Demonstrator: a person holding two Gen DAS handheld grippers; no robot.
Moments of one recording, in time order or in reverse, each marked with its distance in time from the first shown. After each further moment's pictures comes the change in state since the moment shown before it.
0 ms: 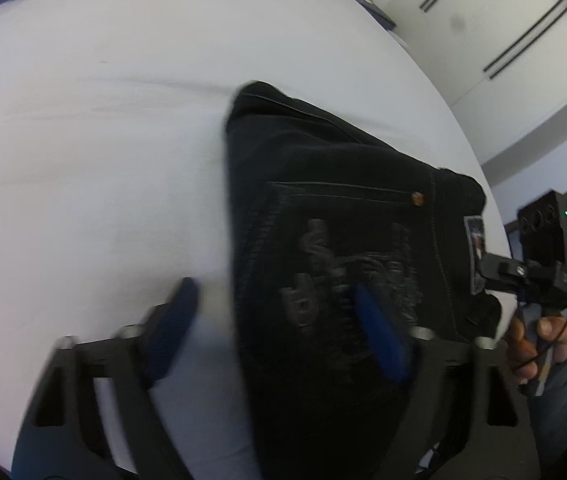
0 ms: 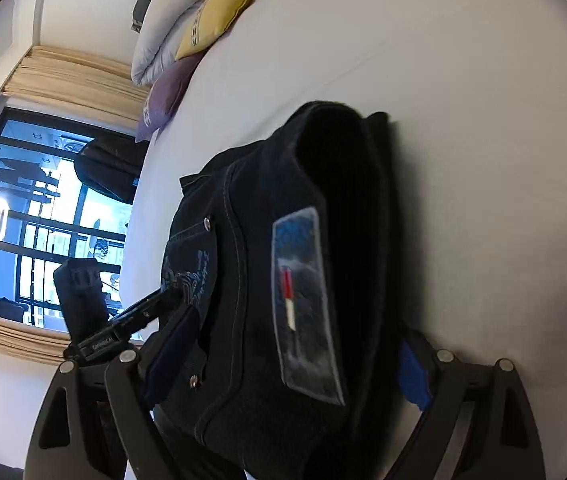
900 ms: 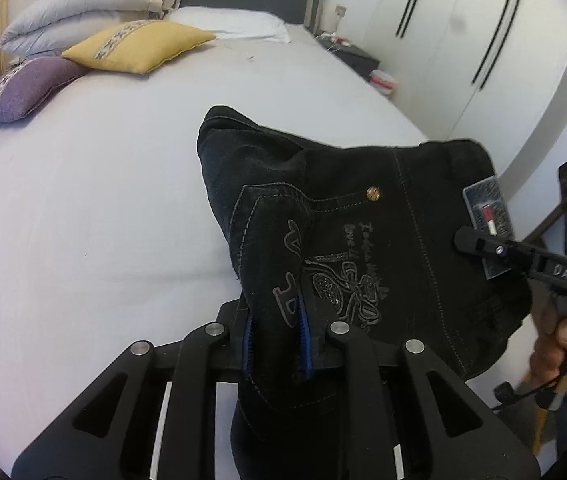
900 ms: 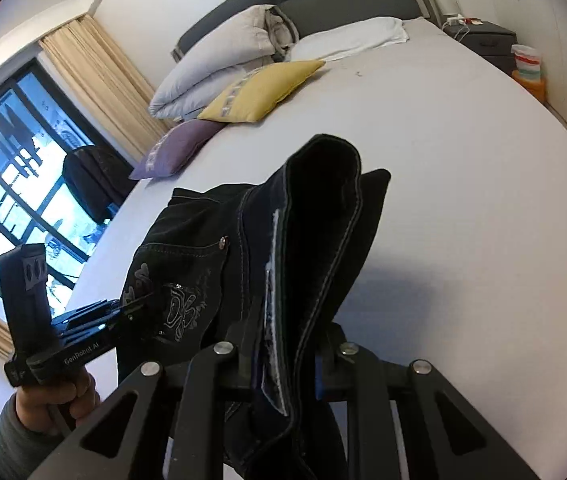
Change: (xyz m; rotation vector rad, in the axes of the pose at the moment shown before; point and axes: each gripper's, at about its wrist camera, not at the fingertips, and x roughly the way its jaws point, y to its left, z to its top) left arm -0.024 -0.098 0.098 0.179 -0.227 0.189; right arm -0.071 0.073 0.073 -0.306 -0.294 -0.217
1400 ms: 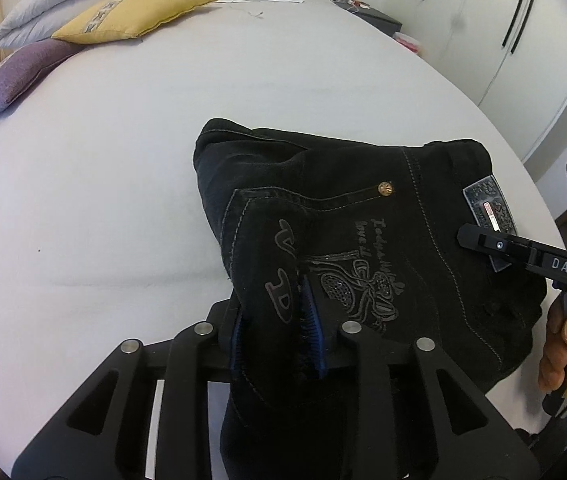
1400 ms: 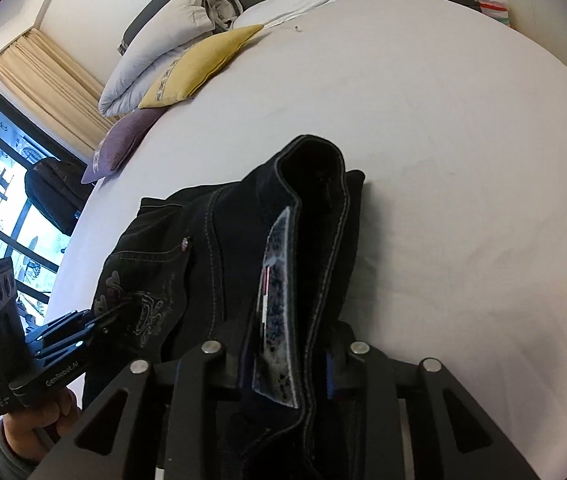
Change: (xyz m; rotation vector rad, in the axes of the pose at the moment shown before) left arm 0.106 -0.019 -0.006 0.022 0.096 0.098; right arm 0.077 -0.086 -0.014 0.126 0.079 -0.067
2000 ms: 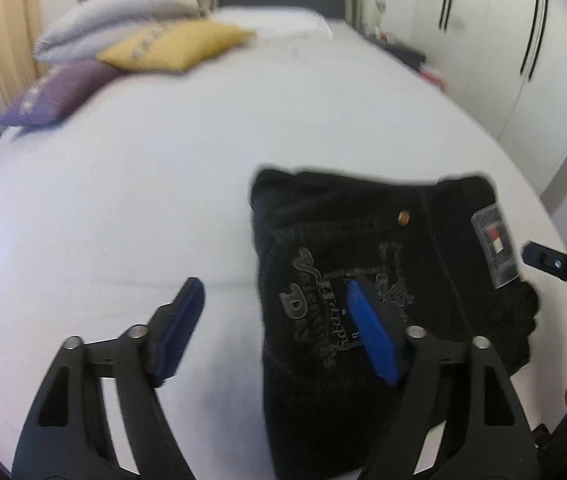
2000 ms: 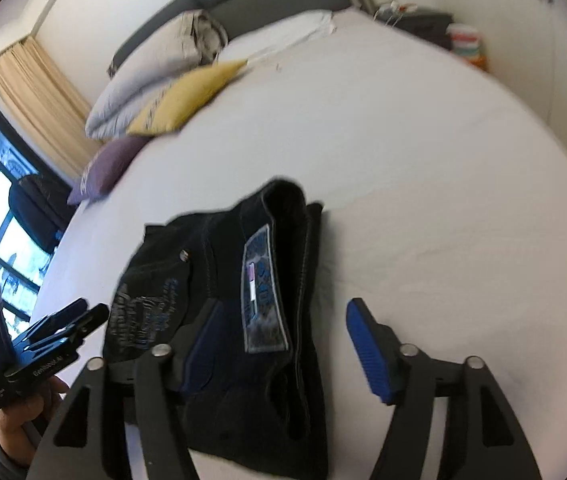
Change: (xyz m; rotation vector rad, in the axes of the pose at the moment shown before) left arm -0.065 0.019 -0.016 -0.050 -0.167 0.113; right arm -0.080 0.012 -0.018 -0.007 -0.151 -0.120
